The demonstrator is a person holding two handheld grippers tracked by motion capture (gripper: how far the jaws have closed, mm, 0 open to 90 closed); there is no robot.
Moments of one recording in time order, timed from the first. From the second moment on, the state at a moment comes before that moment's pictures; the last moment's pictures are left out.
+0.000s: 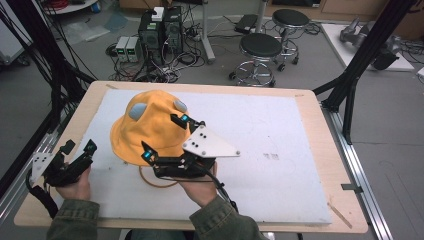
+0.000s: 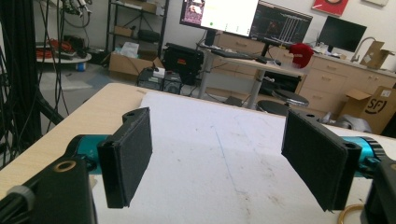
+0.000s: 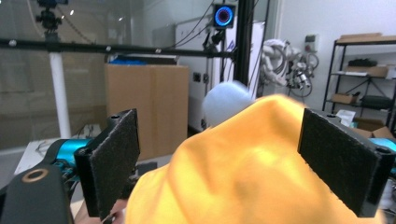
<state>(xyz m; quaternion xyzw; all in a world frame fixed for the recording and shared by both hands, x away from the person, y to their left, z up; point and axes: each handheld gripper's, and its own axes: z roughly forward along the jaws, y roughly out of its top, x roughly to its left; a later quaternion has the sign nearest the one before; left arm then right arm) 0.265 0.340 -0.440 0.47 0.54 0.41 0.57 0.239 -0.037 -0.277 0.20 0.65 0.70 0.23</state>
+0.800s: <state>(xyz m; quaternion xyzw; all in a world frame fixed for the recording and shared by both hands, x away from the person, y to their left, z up) 0.265 0.339 -0.440 0.47 0.53 0.41 0.57 0.264 -0.153 -0.258 0.32 0.57 0.68 0.34</state>
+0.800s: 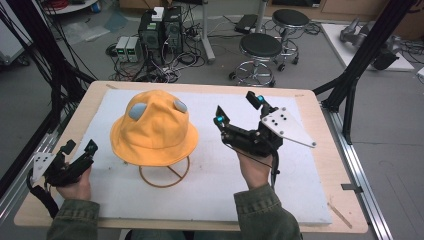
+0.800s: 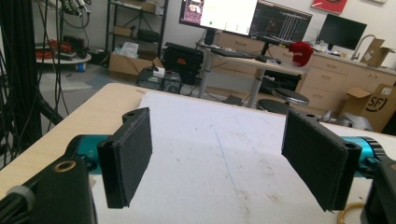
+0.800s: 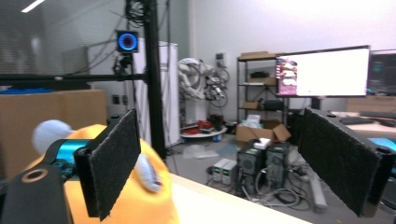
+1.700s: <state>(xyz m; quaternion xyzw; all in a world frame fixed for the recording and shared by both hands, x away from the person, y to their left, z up) 0.265 0.337 -0.440 0.48 0.53 0.41 0.57 0.244 -0.252 -0.291 0.44 0.51 0.60 0.44</state>
